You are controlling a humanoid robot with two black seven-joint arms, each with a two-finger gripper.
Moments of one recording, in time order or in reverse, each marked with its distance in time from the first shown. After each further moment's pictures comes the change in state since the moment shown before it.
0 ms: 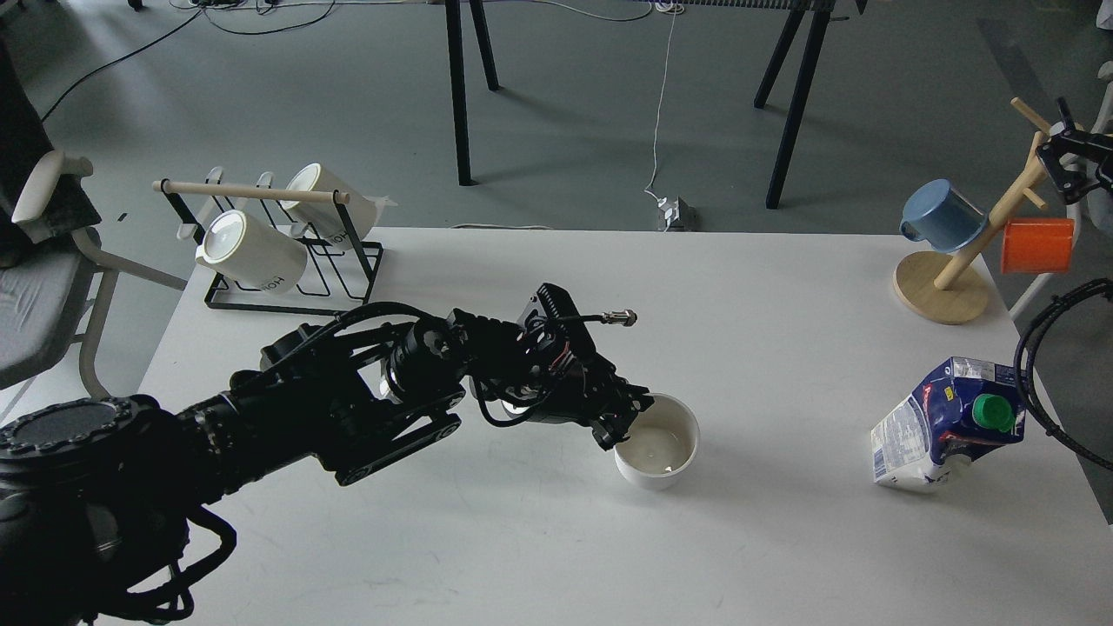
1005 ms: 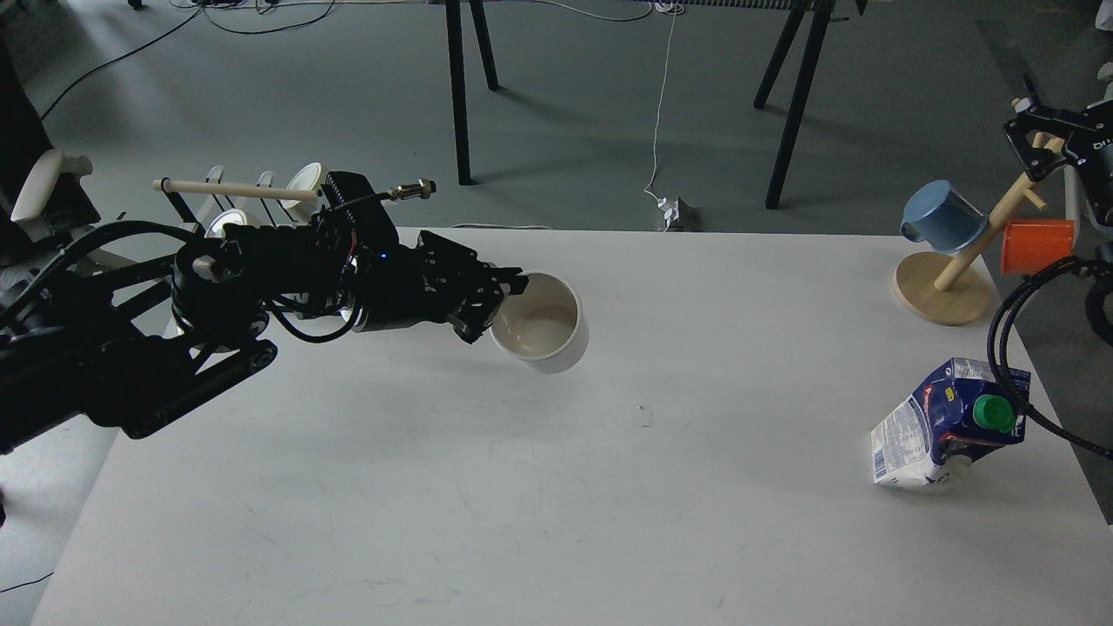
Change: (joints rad) left arm -0.027 0.416 -0.127 -0.312 -0.068 0.065 -0.001; right arm 0.048 0.028 -0.034 0.000 0.000 0.000 -0.002
